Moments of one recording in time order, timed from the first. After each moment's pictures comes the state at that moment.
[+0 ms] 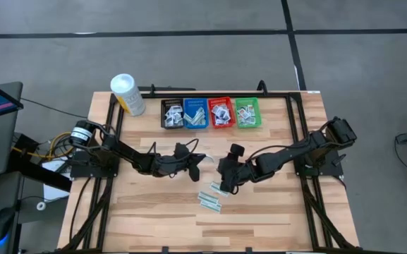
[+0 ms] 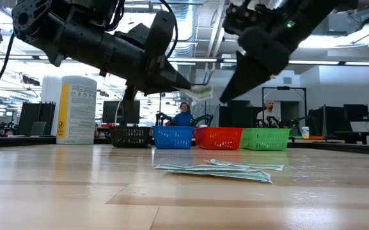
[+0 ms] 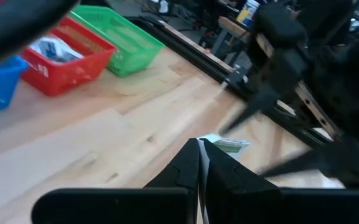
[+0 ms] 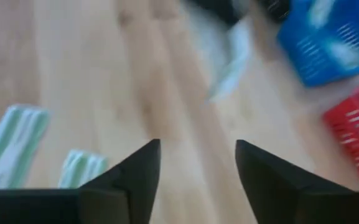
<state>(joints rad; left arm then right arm) -0.26 1.76 0.65 0.85 -0.62 -0.59 0.34 1.66 0.98 -0.28 0.59 0.35</state>
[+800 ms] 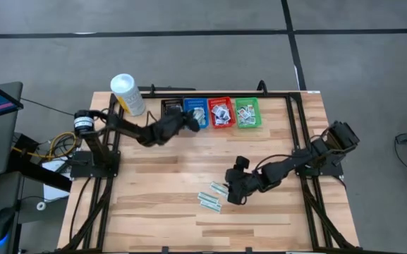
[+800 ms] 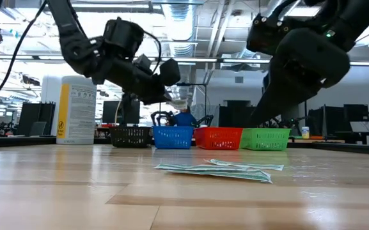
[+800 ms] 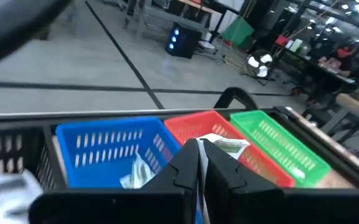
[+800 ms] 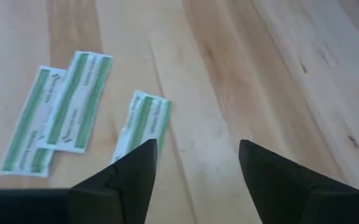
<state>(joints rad) 0.18 1.76 0.65 0.90 -0.69 -0.50 0.43 1.66 0.85 -0.17 0.44 0.53</state>
